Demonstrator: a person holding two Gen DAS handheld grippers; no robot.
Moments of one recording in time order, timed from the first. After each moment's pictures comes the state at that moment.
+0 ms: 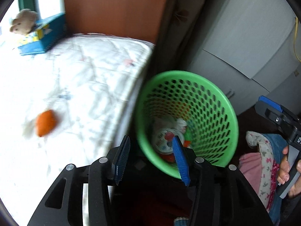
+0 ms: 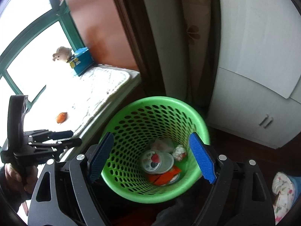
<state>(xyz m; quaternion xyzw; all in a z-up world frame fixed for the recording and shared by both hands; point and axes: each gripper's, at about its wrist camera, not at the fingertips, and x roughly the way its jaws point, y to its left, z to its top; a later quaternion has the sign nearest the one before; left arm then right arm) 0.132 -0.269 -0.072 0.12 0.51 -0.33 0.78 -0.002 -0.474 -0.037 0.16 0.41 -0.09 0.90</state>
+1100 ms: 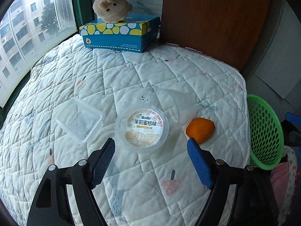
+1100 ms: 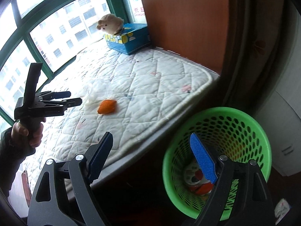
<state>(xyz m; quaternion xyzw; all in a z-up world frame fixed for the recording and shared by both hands) 0.255 -0.080 -0.080 0.12 0.47 -0.25 0.84 0.099 -0.326 -0.035 0.09 0.45 0.03 0.89</state>
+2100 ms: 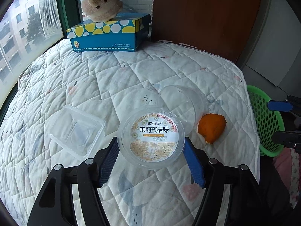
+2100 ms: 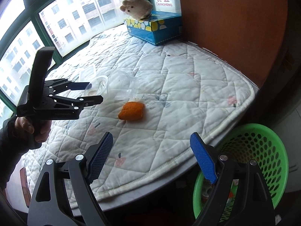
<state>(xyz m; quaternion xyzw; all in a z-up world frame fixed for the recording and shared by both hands) 0.275 -0.069 -0.091 0.14 0.45 -0.31 0.82 0.156 -0.262 -0.058 0.05 0.47 0.09 0.88</state>
